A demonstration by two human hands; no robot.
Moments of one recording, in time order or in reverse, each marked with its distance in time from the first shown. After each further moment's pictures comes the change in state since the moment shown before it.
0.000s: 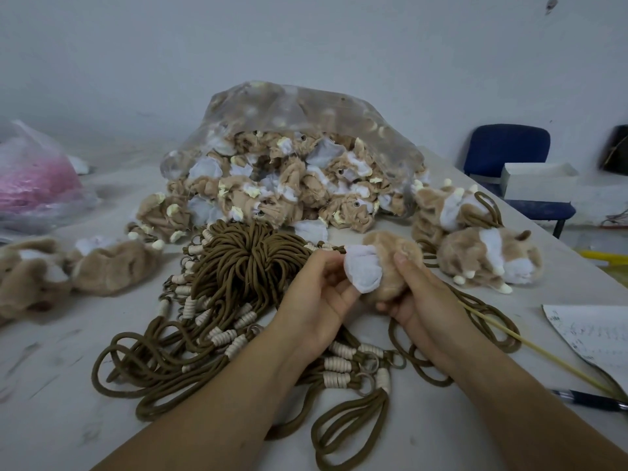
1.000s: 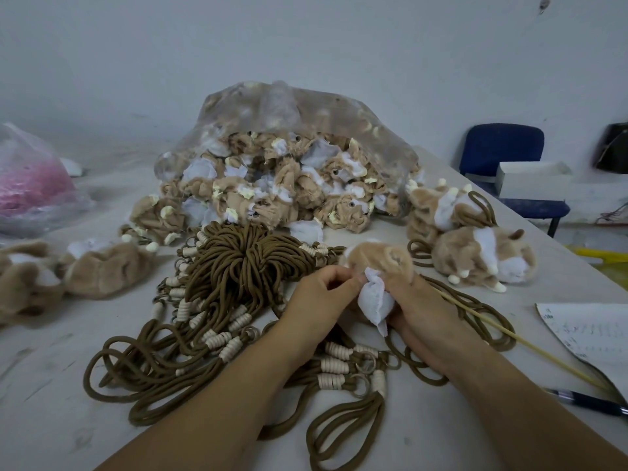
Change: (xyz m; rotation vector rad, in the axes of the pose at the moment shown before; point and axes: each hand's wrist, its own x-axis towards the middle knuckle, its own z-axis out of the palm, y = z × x) left_hand -0.002 -0.011 -0.013 0.909 0.056 0.153; right_hand -0.004 0.007 -0.004 -0.145 -0.059 -0.007
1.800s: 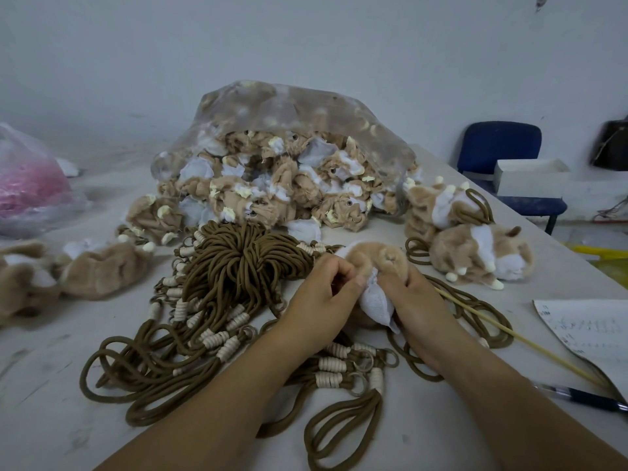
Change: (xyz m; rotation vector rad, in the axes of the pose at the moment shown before) left_hand -0.004 0.004 0.000 0.312 -0.023 0.284; right_hand -0.001 -0.004 0.004 -0.298 0.157 -0.020
